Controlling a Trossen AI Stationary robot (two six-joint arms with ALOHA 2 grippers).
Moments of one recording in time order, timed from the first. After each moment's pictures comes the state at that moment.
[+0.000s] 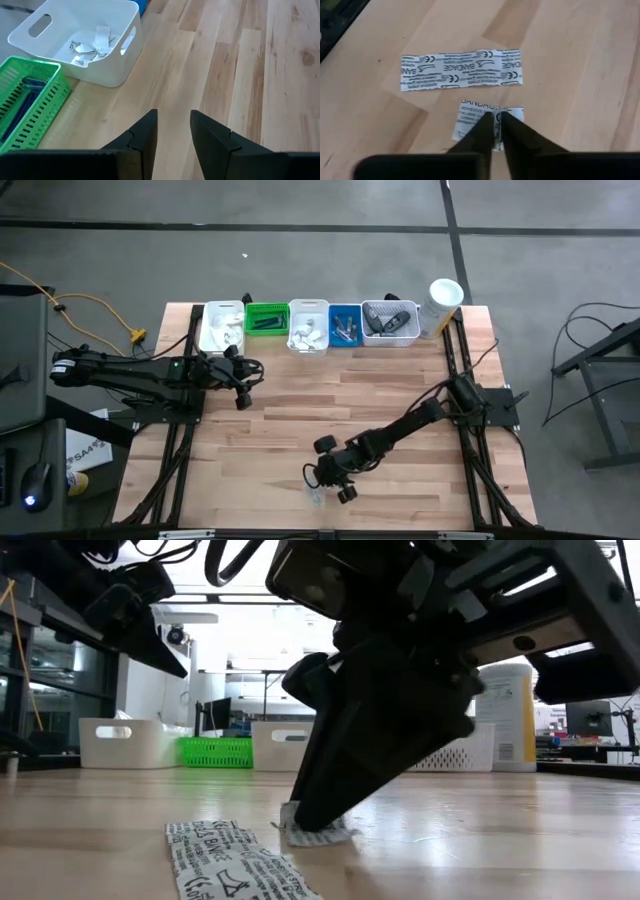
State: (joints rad) left arm 0.01 0.73 0.49 -0.37 -0.34 -0.13; right arm 0.43 2.18 1.35 -0.20 0.00 -0.02
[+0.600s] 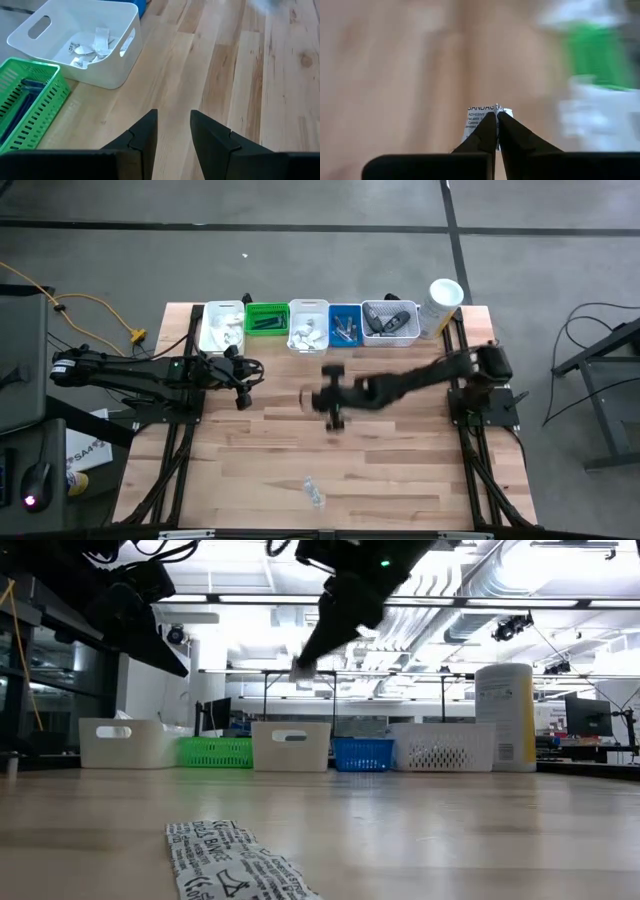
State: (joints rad) left arm 0.01 0.73 0.48 -0.36 -0.34 -0.13; right arm 0.14 1.83 1.34 -0.35 0.33 -0.16
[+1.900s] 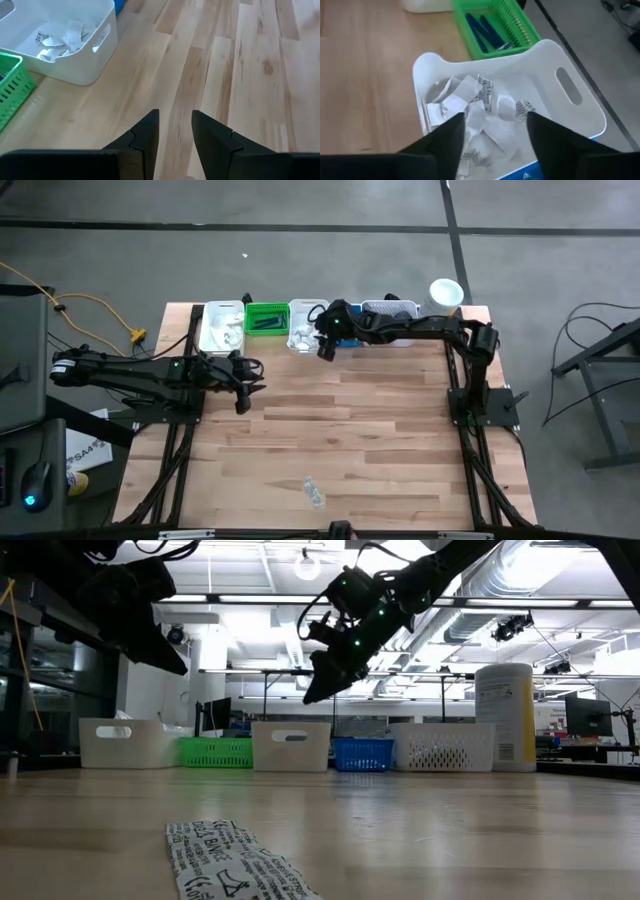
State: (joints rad) left arm 0.01 0.73 0.48 -0.34 -0.22 -0.22; right arm -0.38 1.90 1.35 -0.11 0.09 -0.18
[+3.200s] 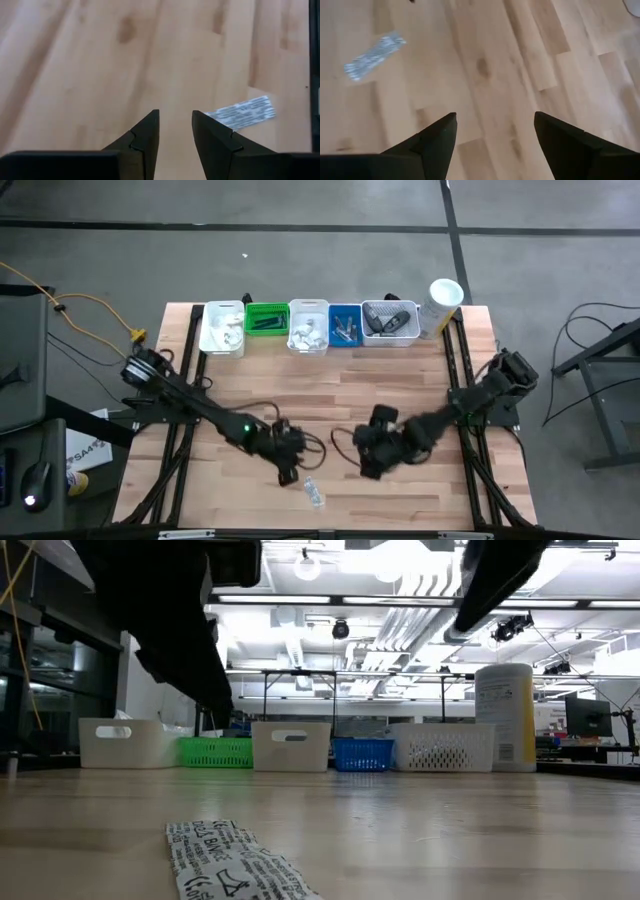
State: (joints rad) left arm -0.48 1.67 1.03 -0.23 -0.24 -0.71; right arm 0.52 1.70 1.35 -0.87 0.41 0.72
